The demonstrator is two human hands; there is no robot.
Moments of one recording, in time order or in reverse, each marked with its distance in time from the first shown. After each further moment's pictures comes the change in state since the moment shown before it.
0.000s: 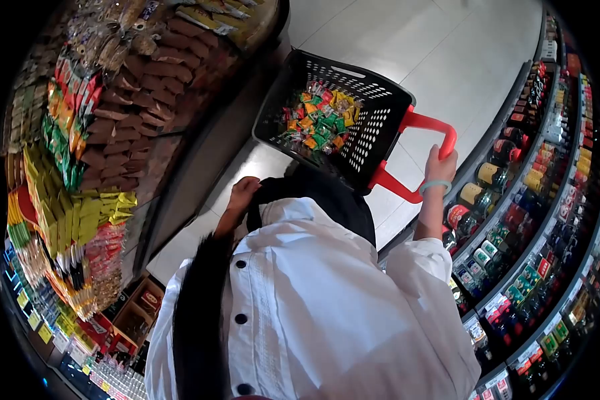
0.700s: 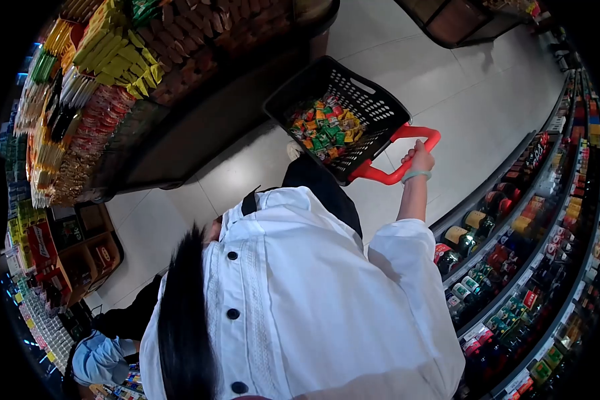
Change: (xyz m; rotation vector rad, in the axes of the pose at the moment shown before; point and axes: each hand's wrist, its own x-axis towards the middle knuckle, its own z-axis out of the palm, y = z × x) left_hand -0.229 -0.192 0.071 0.184 0.459 -0.174; right_hand -0.030 0.051 -0.032 1.028 -0.506 0.476
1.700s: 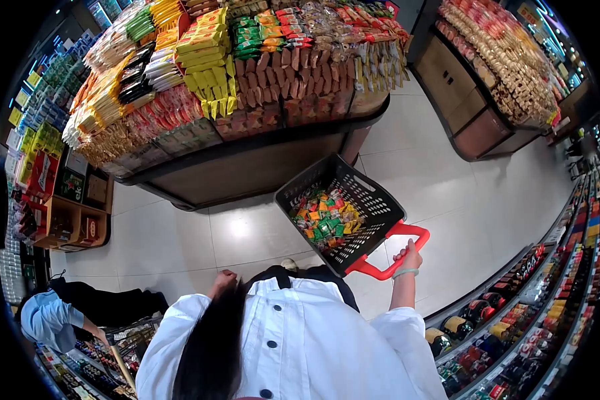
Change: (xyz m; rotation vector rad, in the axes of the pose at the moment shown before) left_hand -0.057 -0.030 0.066 -0.244 -0.003 -0.159; right_hand 0.001 -0.002 -0.033 0.002 -0.176 0.055
